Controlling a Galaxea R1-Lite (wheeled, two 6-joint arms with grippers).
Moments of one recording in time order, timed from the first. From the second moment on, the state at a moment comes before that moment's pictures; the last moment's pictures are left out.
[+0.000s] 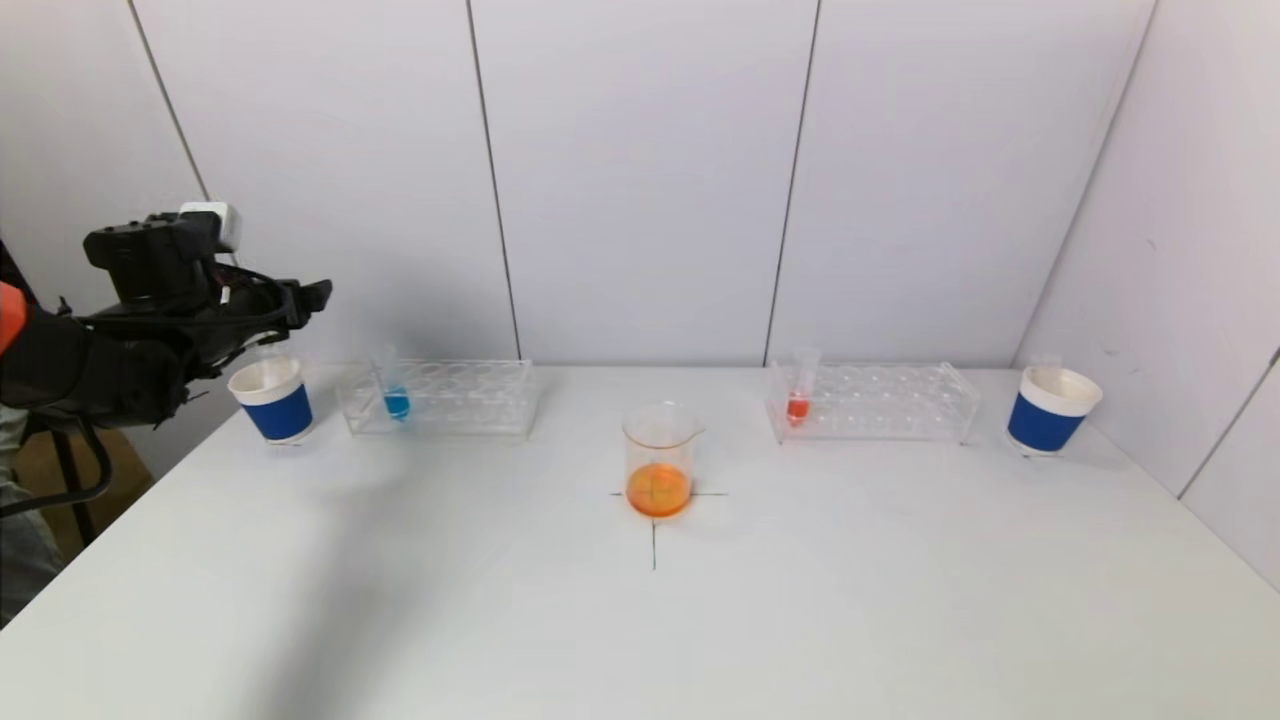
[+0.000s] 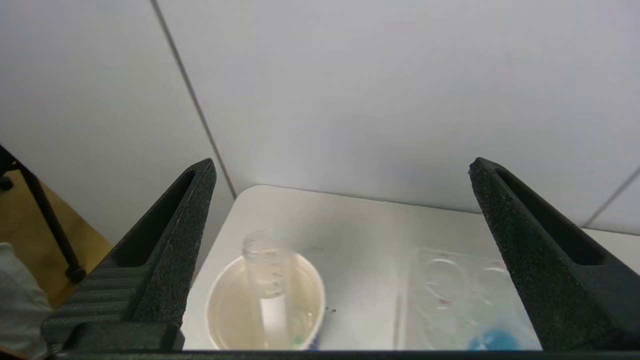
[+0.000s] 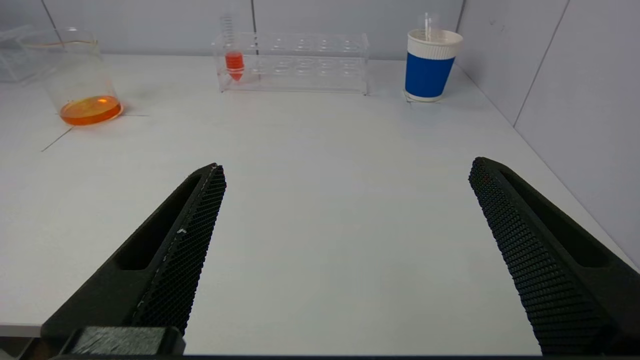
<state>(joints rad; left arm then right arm) 0.19 2.08 -1.25 -0.76 0.00 0.05 0.00 0.00 0.00 -0.01 0.00 0.00</state>
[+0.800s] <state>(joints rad) 0.06 1.49 -0.71 -0.76 0.00 0.03 0.00 0.00 0.00 -0.01 0.00 0.00</state>
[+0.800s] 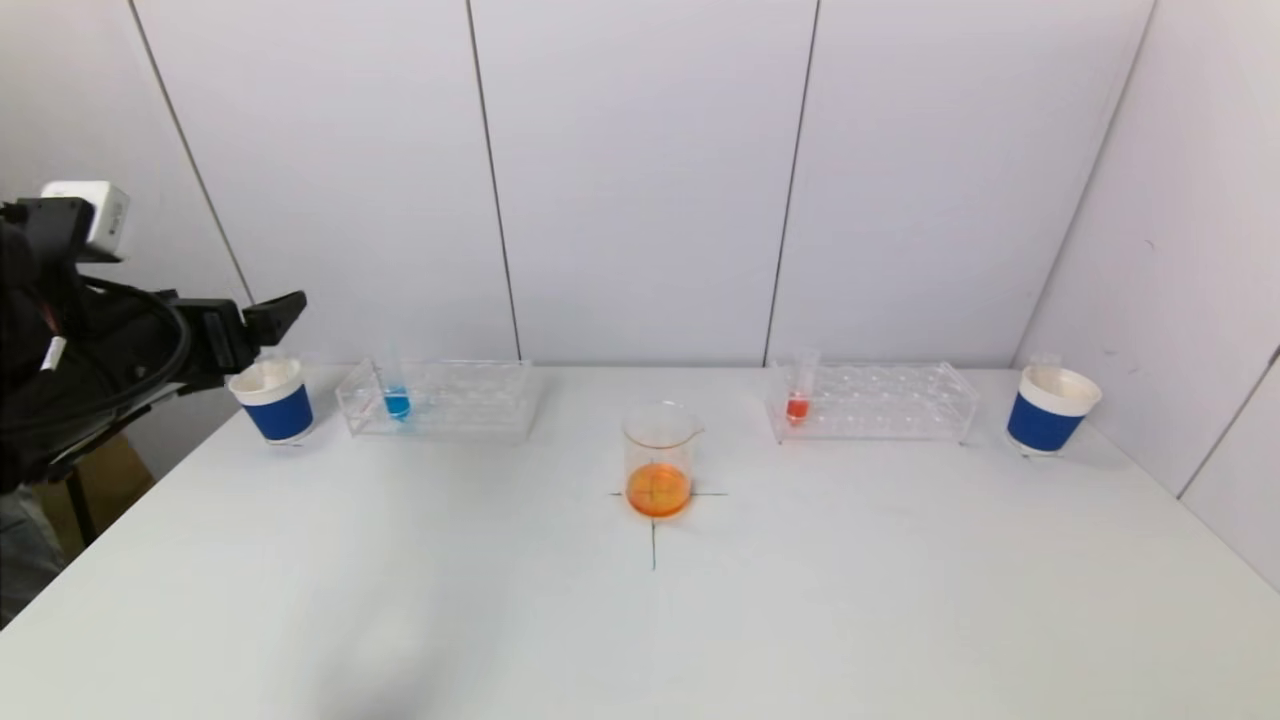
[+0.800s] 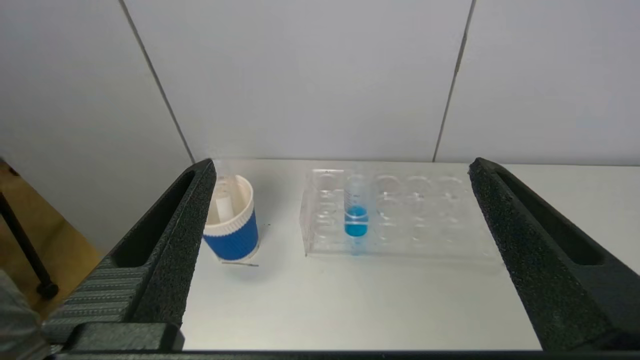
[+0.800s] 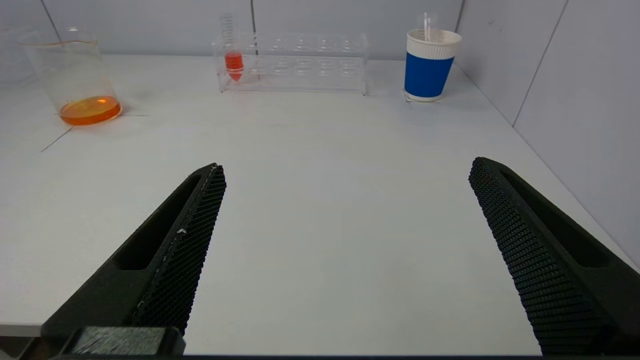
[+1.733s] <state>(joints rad) 0.06 0.67 -0.24 -0.42 -0.09 -0.04 0.00 0.00 0.00 -0.01 0.00 0.00</state>
